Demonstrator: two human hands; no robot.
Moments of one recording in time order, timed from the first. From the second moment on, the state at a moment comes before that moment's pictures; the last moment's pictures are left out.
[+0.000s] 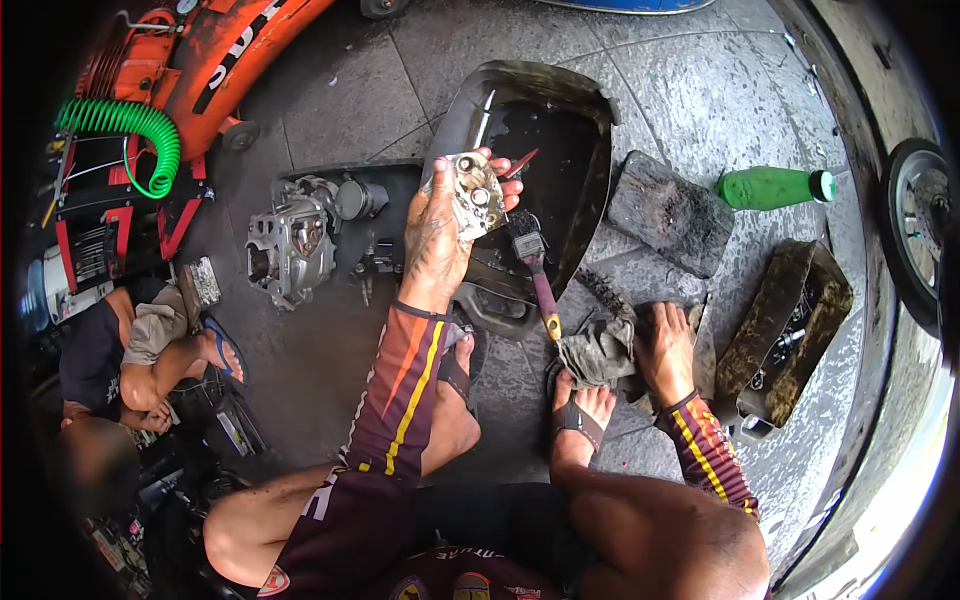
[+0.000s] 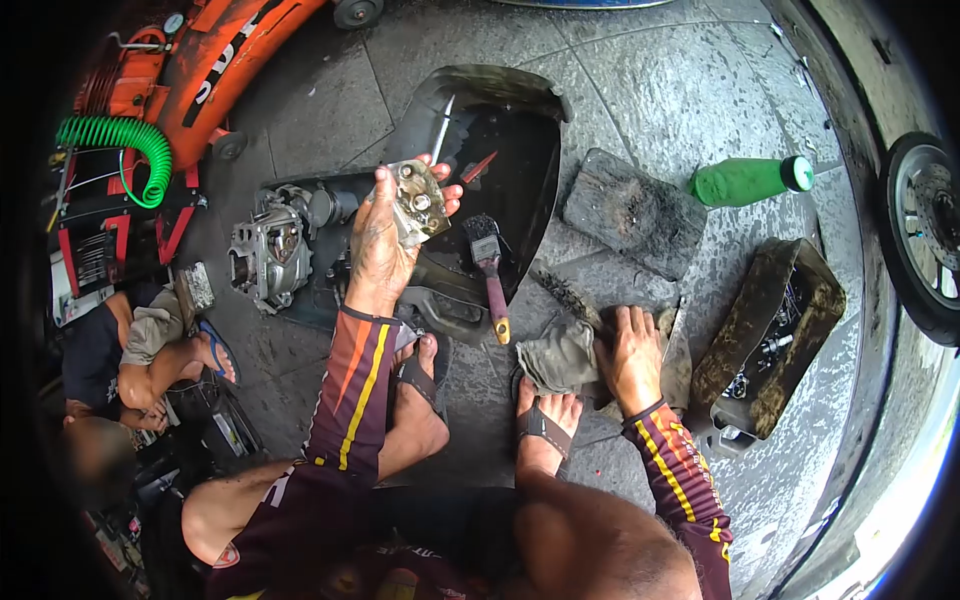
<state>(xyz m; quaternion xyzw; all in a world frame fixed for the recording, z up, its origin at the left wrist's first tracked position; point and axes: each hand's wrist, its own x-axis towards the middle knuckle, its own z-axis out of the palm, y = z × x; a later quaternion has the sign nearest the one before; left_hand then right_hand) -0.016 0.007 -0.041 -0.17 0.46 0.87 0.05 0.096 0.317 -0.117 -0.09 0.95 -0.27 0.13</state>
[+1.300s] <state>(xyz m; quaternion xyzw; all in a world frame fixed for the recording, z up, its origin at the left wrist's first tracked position) 0.002 0.061 -0.045 -0.22 0.30 0.93 0.04 0.034 0.196 -0.023 -0.10 0.81 -0.57 0.07</state>
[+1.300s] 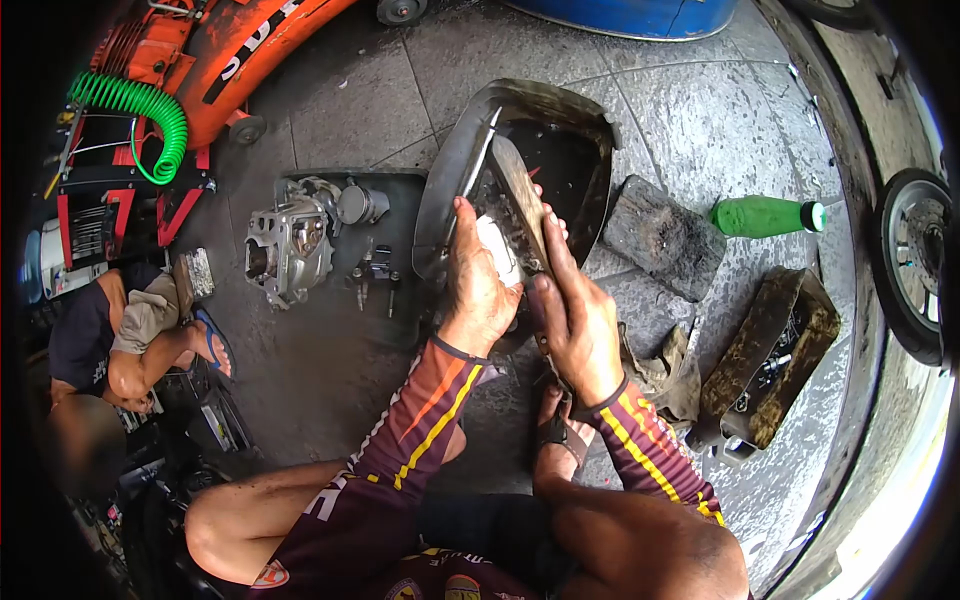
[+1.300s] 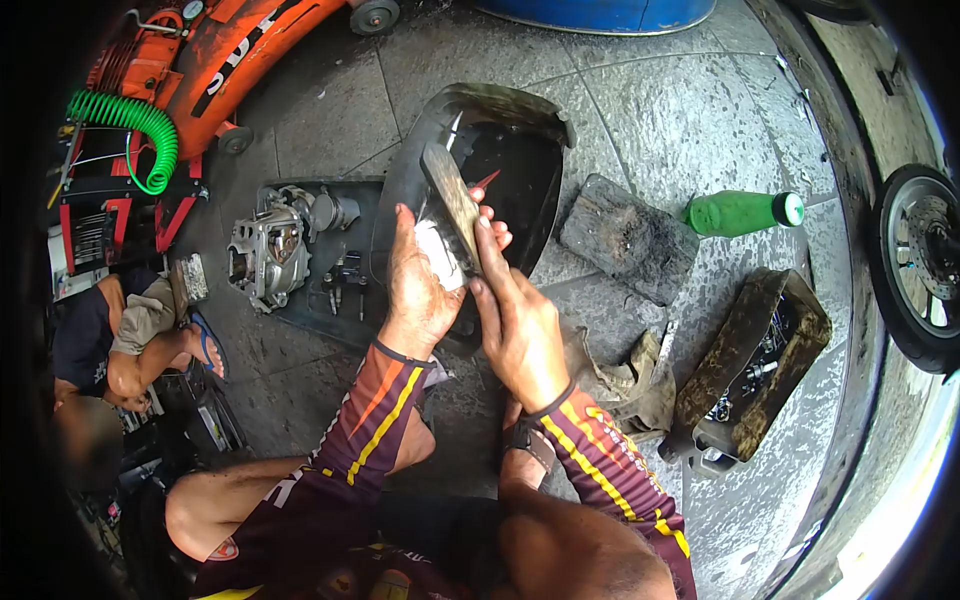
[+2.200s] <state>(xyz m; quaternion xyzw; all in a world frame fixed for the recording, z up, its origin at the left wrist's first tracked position) 0.001 0.064 -0.073 -0.30 0.33 0.89 0.03 0.006 0.193 -0.038 -0.12 0.82 -0.55 0.07</state>
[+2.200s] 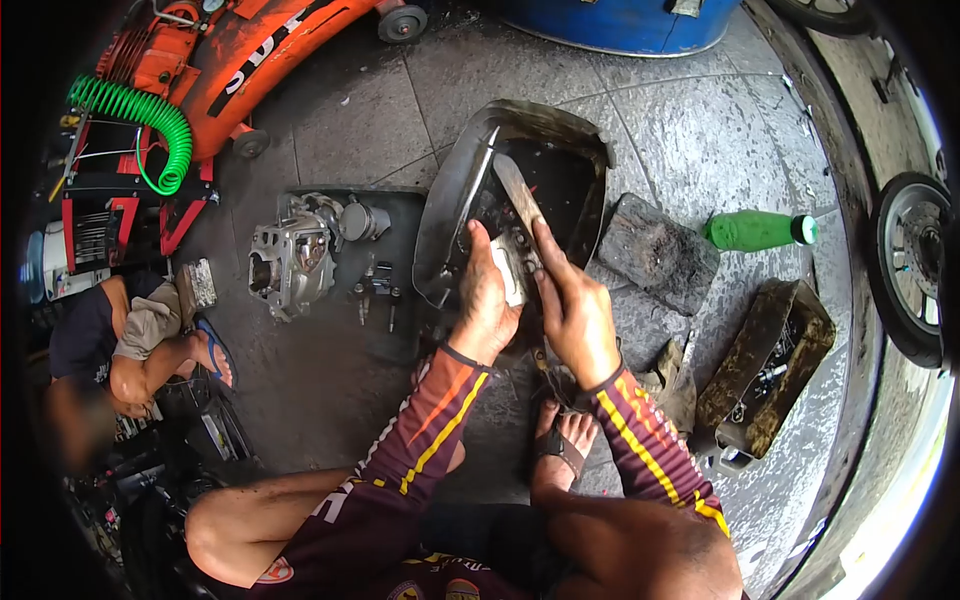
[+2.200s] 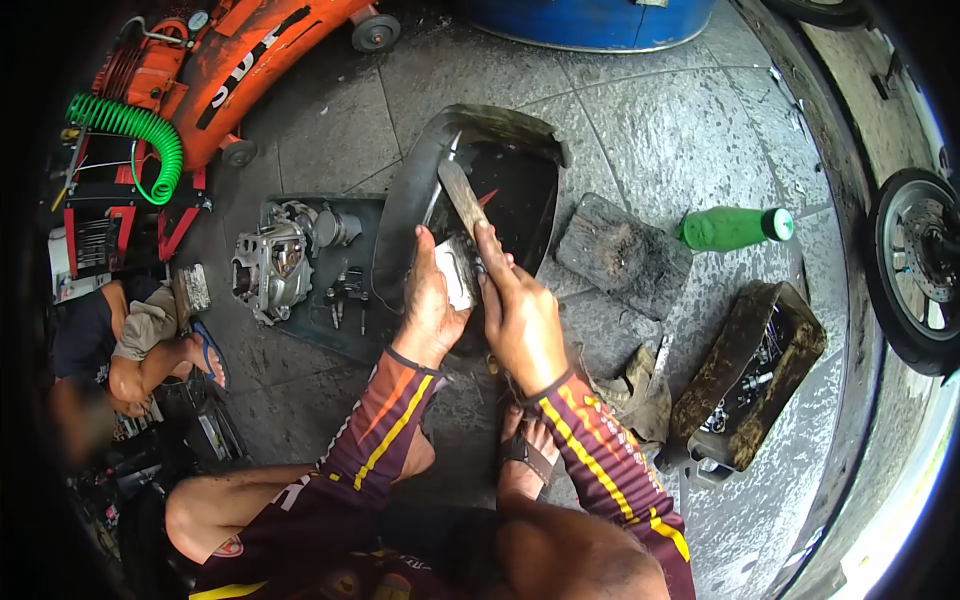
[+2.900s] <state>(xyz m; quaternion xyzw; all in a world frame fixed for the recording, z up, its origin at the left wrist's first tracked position) -0.017 0.028 -0.066 -0.25 0.33 0.91 0.06 0.044 0.197 -0.026 -0.14 0.80 -0.57 0.13</state>
